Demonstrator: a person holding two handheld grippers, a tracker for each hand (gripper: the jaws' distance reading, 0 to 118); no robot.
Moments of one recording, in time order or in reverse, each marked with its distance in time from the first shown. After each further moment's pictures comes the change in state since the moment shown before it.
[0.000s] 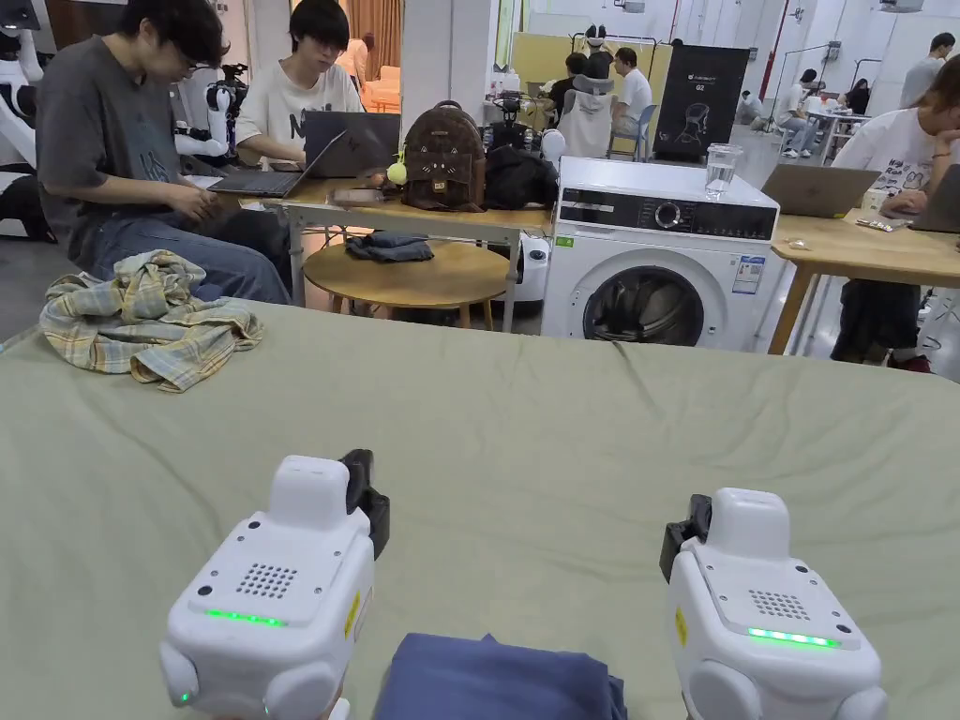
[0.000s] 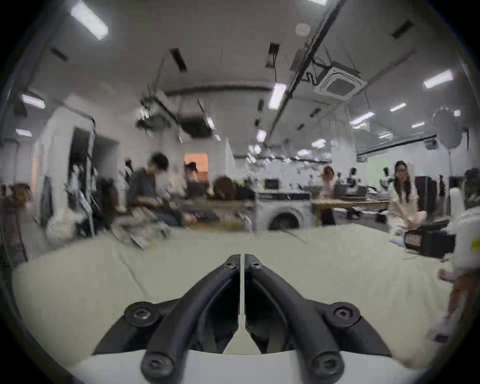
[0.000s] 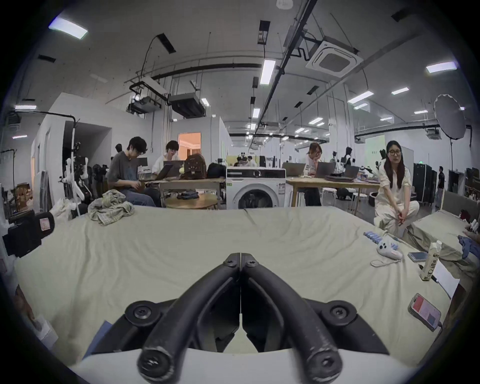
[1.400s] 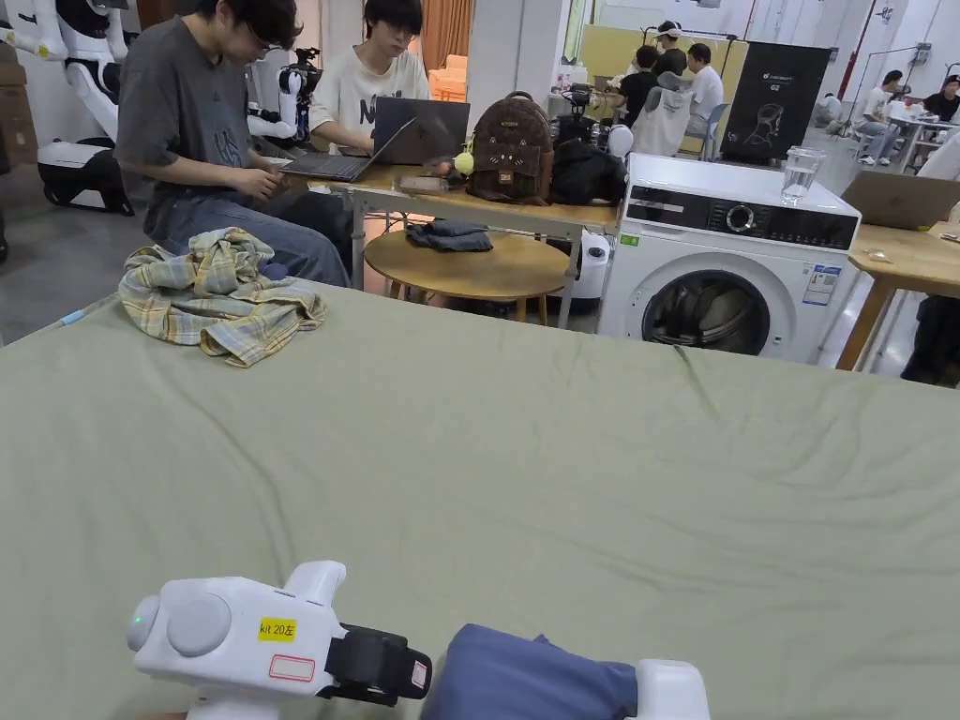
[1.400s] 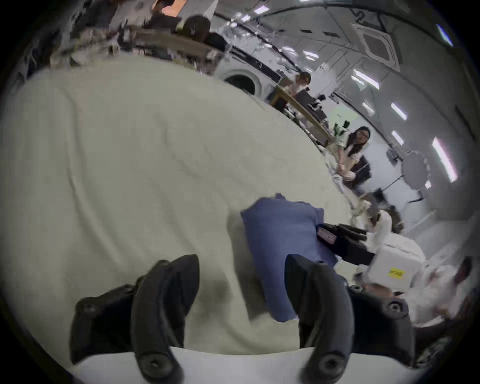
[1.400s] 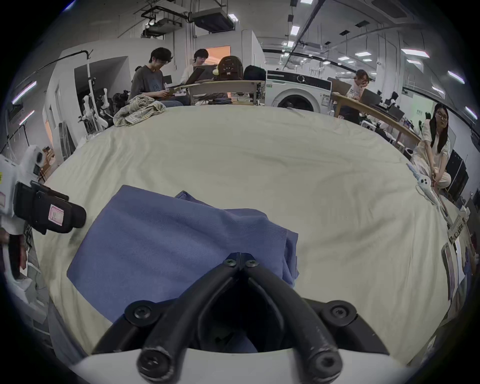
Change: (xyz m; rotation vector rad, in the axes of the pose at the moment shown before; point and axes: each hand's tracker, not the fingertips) left arm -0.187 0.093 -0.004 -0.999 -0.578 0.496; right arm -0.052 -0.109 0.008 -0.587 0.173 0.097
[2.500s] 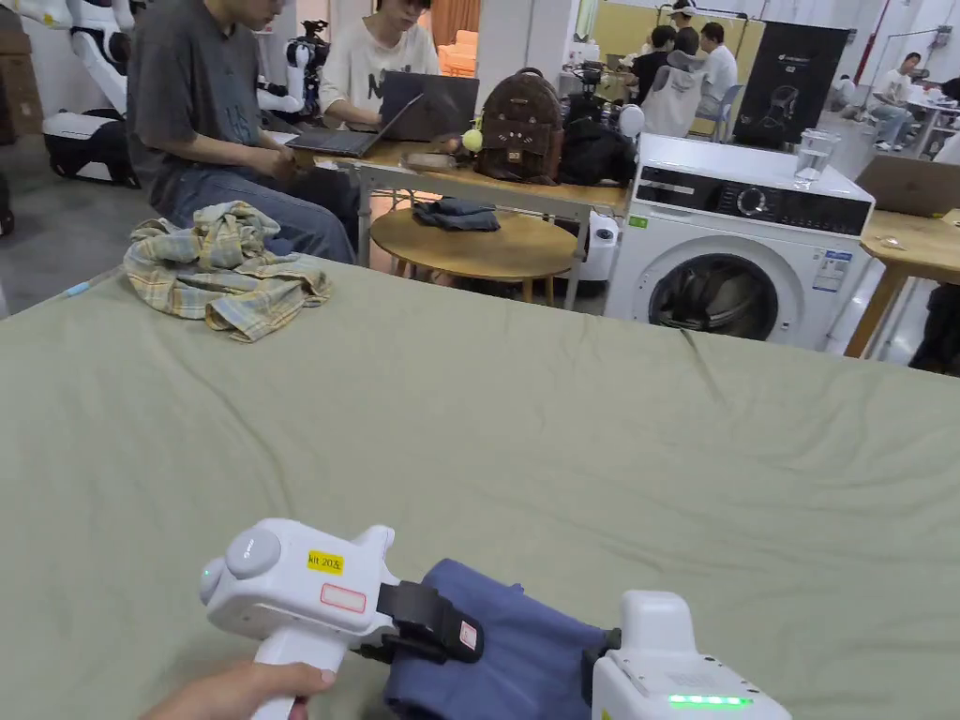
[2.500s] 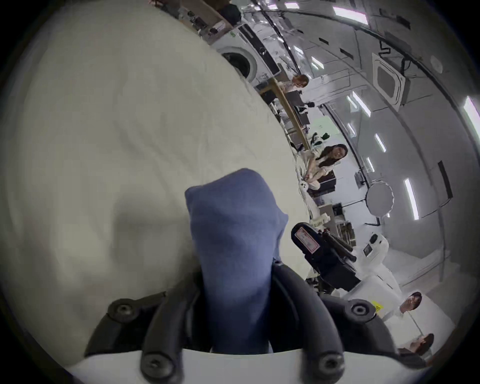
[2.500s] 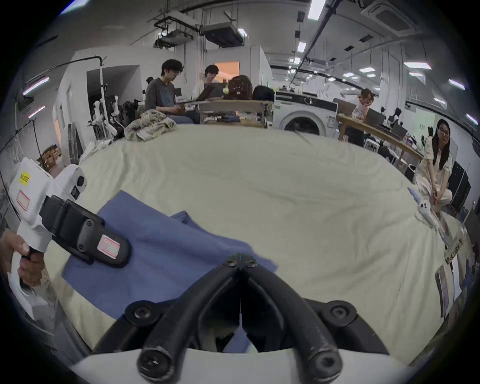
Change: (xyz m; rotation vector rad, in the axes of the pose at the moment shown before) left arm -0.006 0.078 0.031 -0.069 -0.217 0.195; right arm -0.021 0.035 0.025 0.116 0.028 0.044
